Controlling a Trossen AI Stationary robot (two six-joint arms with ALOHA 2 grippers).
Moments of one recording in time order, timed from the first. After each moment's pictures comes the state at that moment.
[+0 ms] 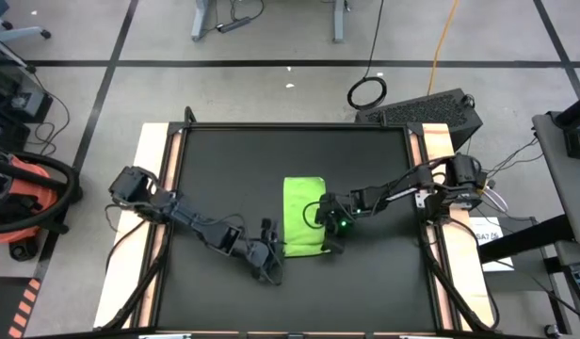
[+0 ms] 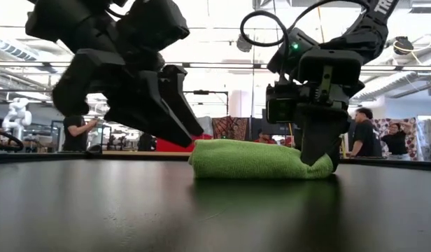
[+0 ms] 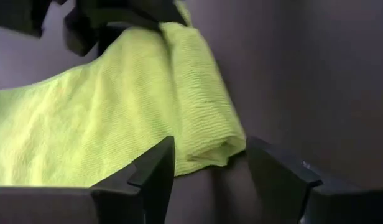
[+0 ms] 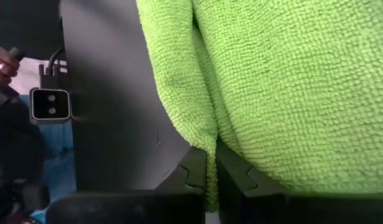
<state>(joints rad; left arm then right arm) -0.41 1.77 0.88 0.11 -0.33 0.08 0.02 1.76 0.73 0.10 -0.58 0.60</state>
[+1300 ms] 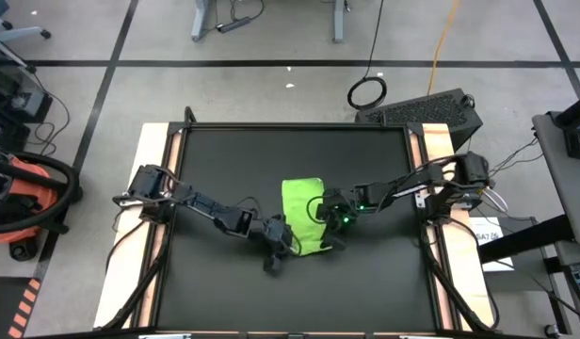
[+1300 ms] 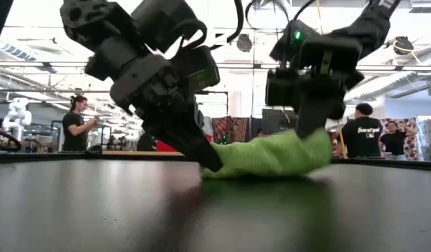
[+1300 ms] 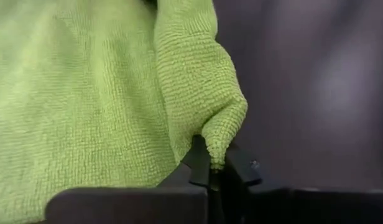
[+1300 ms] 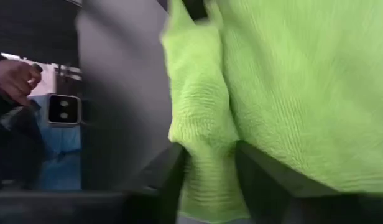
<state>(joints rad) -0.23 1.90 0.90 0.25 0.06 -0.18 0.01 1.68 0.72 0.09 -0.57 0.54</state>
